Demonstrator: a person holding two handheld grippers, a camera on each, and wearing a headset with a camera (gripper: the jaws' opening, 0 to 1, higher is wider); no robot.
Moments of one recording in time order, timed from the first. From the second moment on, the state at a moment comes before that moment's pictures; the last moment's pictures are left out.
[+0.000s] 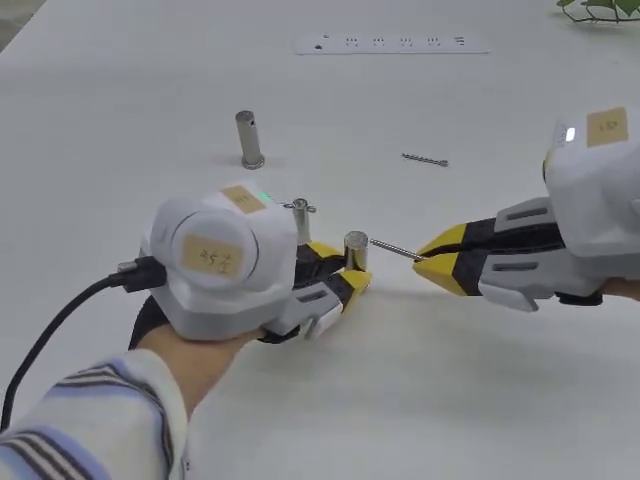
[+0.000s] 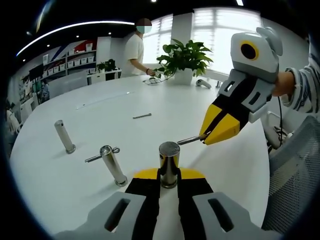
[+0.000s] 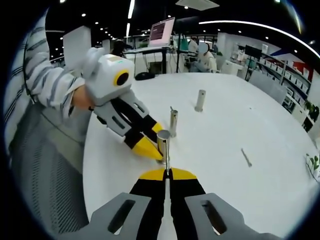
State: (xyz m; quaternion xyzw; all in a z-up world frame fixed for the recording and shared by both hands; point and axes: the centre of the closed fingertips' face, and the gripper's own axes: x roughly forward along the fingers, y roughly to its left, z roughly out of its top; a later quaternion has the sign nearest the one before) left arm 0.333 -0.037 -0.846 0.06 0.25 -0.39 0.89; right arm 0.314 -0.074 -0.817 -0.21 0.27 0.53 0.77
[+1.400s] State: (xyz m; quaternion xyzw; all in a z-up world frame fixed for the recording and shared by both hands) left arm 0.326 -0.054 -0.847 0.09 0.25 -0.40 0.88; right arm 0.316 -0.049 -0.817 -0.24 0.27 0.56 0.75
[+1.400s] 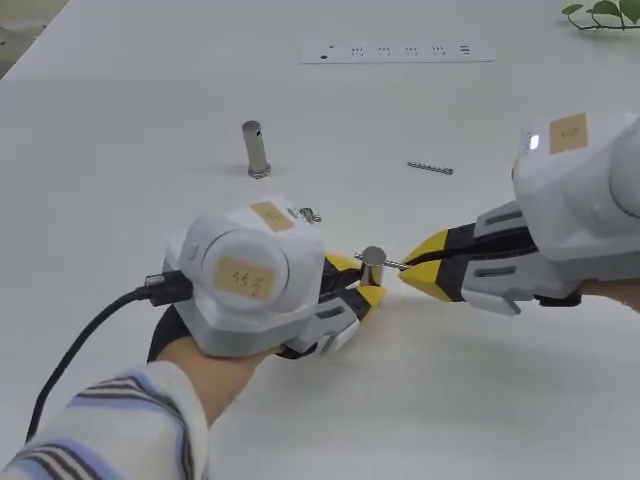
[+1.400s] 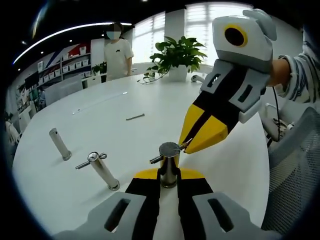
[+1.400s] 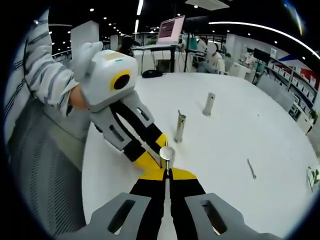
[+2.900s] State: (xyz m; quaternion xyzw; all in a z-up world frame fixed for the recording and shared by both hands) left arm 0.328 -0.051 -0.847 0.07 0.26 -0.38 0.89; right arm 0.318 -0.059 -0.817 -0.21 0.28 0.55 0.76
